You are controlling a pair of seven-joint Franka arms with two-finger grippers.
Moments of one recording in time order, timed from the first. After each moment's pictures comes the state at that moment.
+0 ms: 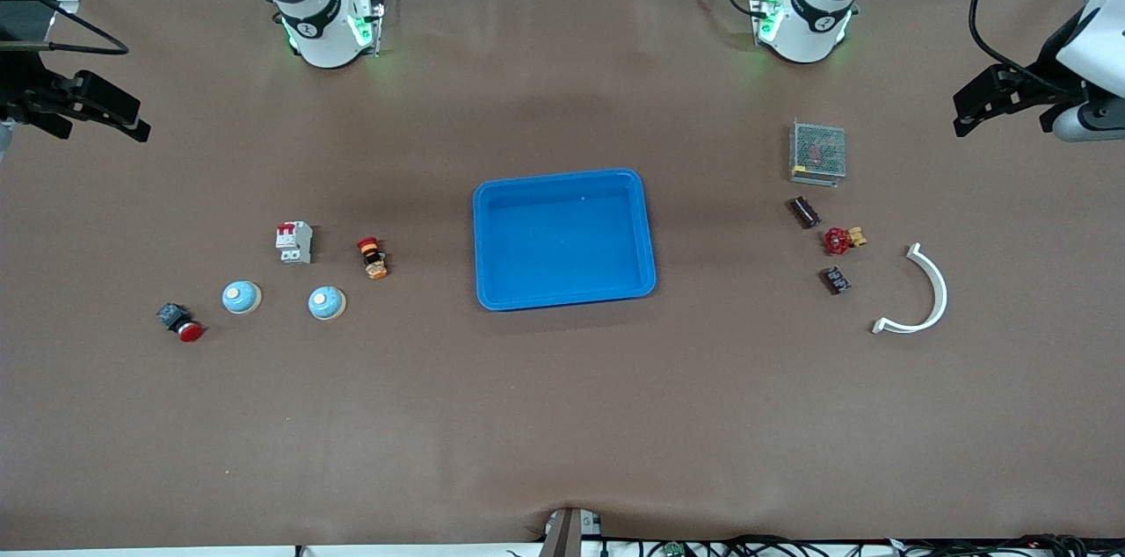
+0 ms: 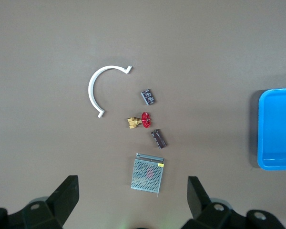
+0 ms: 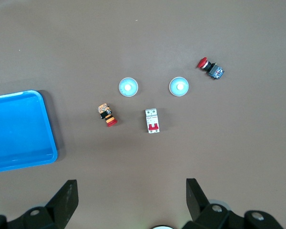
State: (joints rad) left arm -0.05 -0.06 -0.04 -1.57 0.05 1.50 -0.10; right arm -0.04 -0.01 0.06 -1.46 0.04 1.42 0.10
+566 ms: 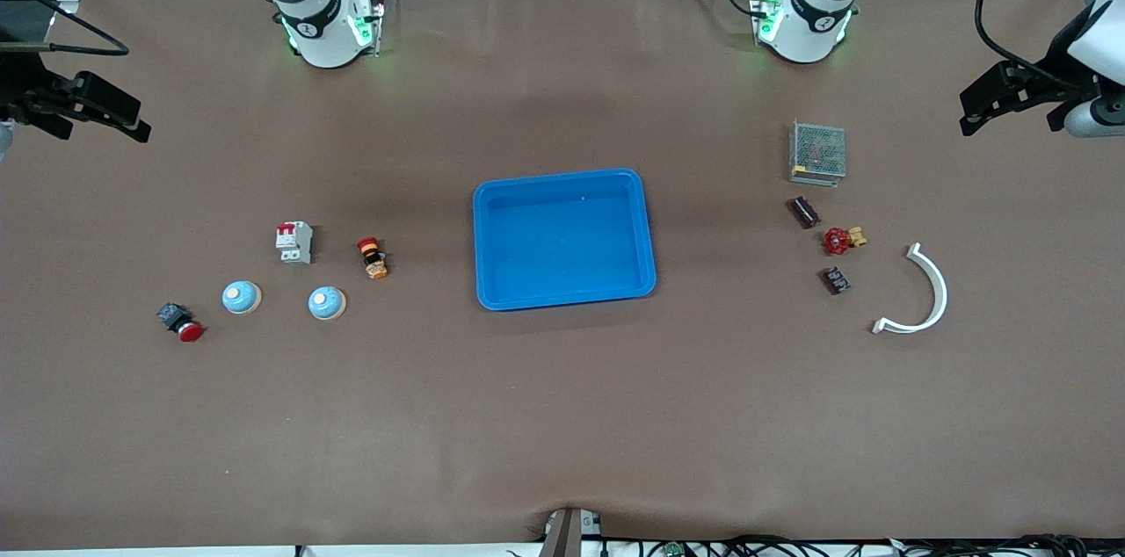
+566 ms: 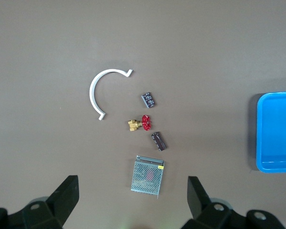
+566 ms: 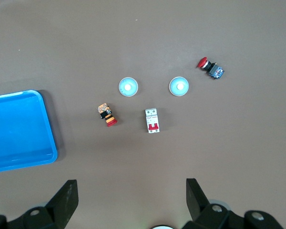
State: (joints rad) left arm -0.05 -0.06 -0.04 -1.55 0.05 1.50 -0.10; right arm -0.04 -0.01 0.06 -1.46 0.04 1.42 0.10
